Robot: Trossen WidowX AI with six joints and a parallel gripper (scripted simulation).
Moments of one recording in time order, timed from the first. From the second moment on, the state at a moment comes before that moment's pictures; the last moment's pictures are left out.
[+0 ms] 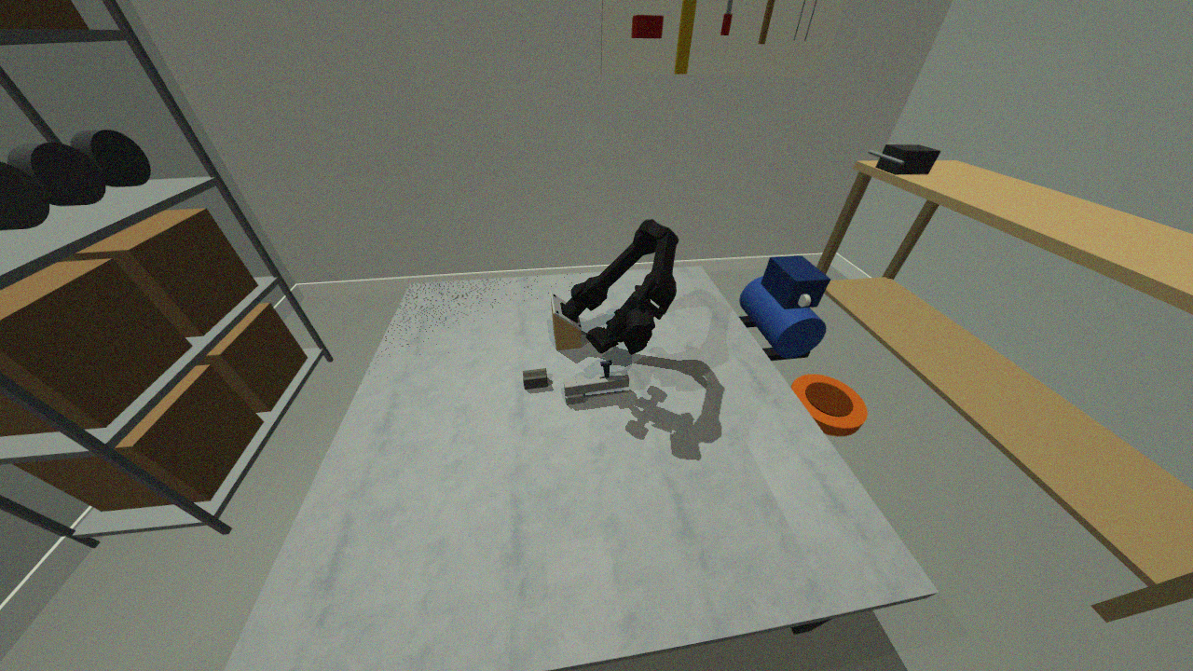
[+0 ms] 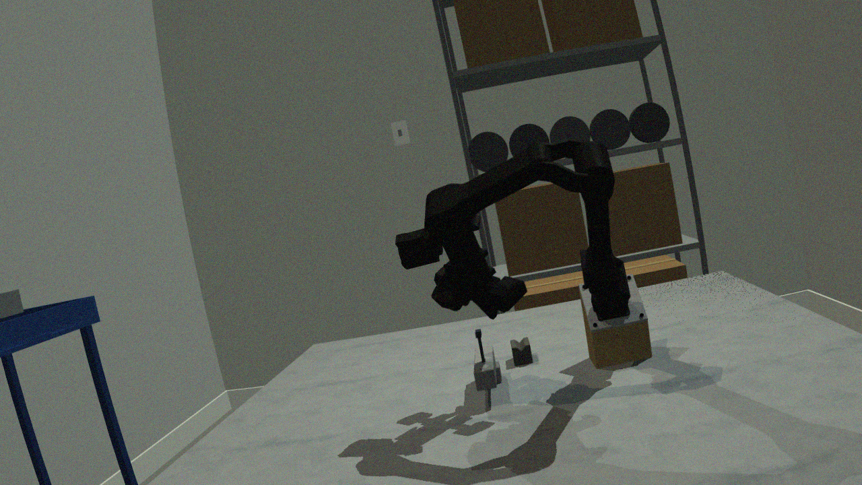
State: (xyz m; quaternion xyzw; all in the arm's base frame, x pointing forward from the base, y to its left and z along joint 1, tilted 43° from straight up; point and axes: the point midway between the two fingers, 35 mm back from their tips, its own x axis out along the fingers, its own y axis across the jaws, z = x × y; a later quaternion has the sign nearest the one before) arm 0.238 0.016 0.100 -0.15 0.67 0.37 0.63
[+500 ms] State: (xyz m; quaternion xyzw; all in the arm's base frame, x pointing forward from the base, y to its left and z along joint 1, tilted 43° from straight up) arm 0.265 0.013 0.097 0.24 0.65 0.26 0.67
